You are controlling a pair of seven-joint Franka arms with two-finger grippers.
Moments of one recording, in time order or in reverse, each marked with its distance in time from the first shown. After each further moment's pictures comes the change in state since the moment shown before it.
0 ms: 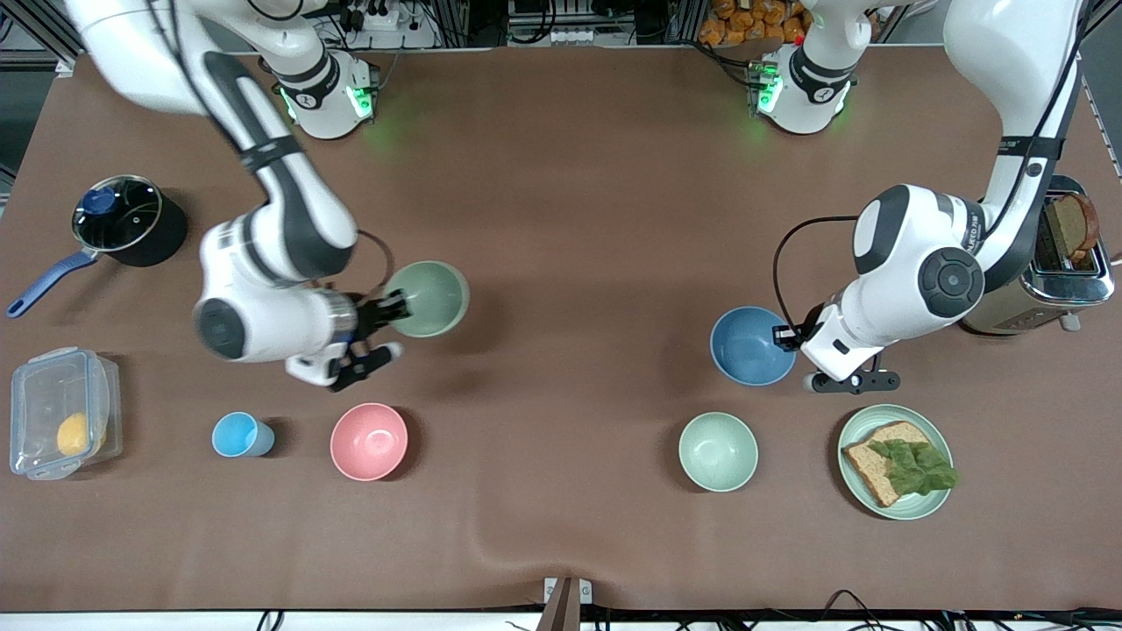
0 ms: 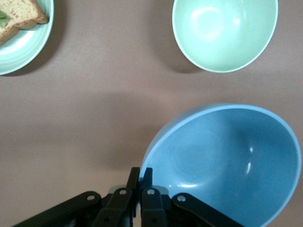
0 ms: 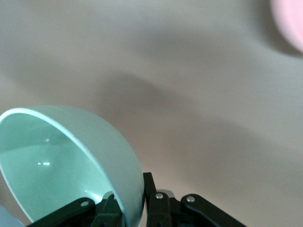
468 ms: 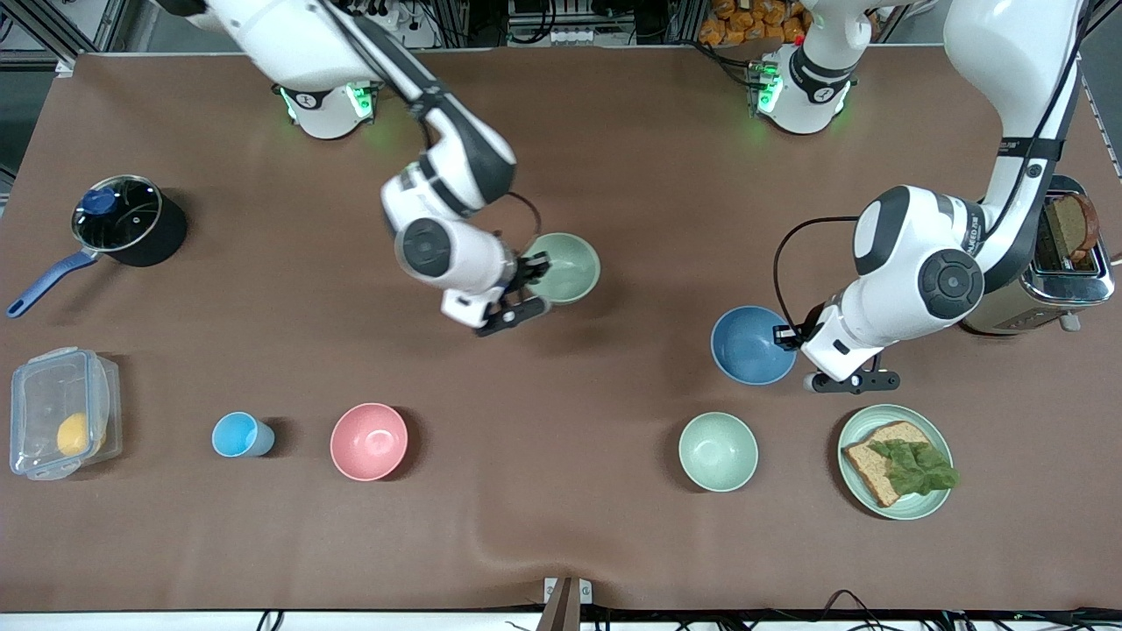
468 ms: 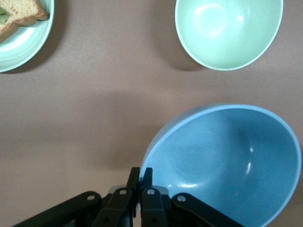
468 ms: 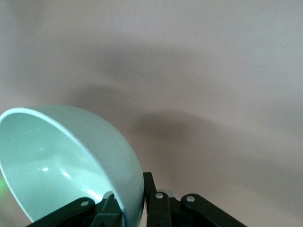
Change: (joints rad) left arm 0.002 0.003 0.001 -0.002 0.000 -0.004 0.000; right arm 0.337 0.099 0.002 -0.014 0.010 0.305 0.381
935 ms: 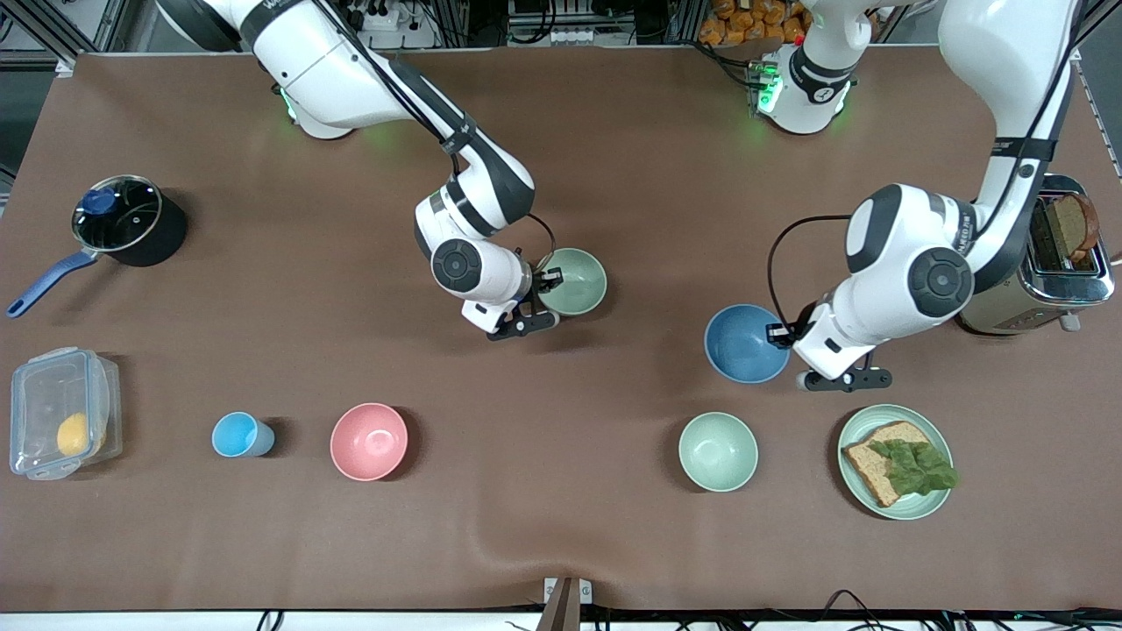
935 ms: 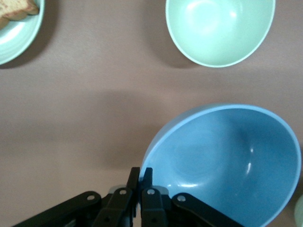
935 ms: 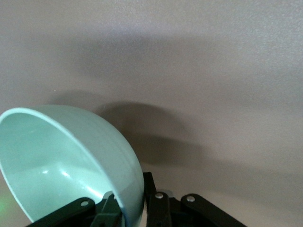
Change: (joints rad) left arm -0.027 0.000 -0.008 -0.001 0.000 0.000 -0.050; right arm 0.006 0.086 -0.005 -0.001 0.001 0.070 0.073
